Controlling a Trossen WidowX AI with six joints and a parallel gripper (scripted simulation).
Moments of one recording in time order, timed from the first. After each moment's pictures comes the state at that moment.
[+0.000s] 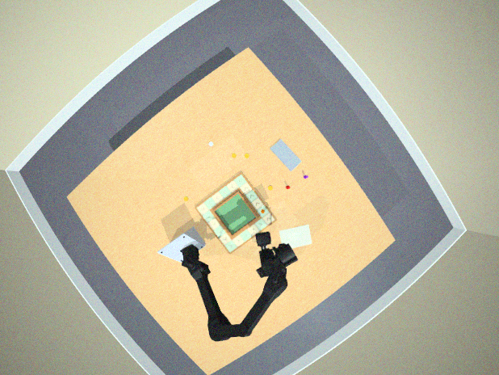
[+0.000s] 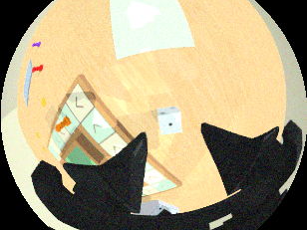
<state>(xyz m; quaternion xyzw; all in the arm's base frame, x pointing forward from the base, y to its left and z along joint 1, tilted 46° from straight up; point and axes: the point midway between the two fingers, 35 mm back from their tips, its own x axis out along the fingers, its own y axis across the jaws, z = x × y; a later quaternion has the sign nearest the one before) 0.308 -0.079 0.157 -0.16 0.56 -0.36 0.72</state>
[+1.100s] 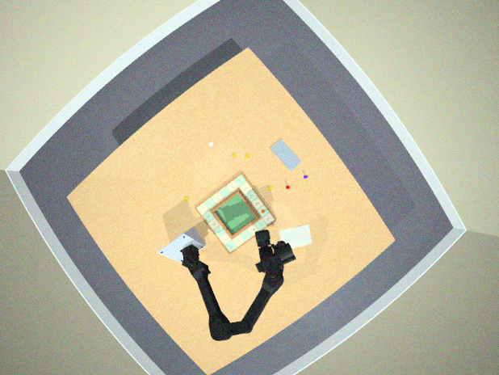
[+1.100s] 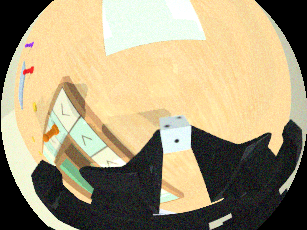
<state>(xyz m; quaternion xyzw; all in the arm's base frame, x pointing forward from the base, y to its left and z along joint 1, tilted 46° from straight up) 0.311 -0.102 0.133 -0.16 0.56 -0.36 0.72</state>
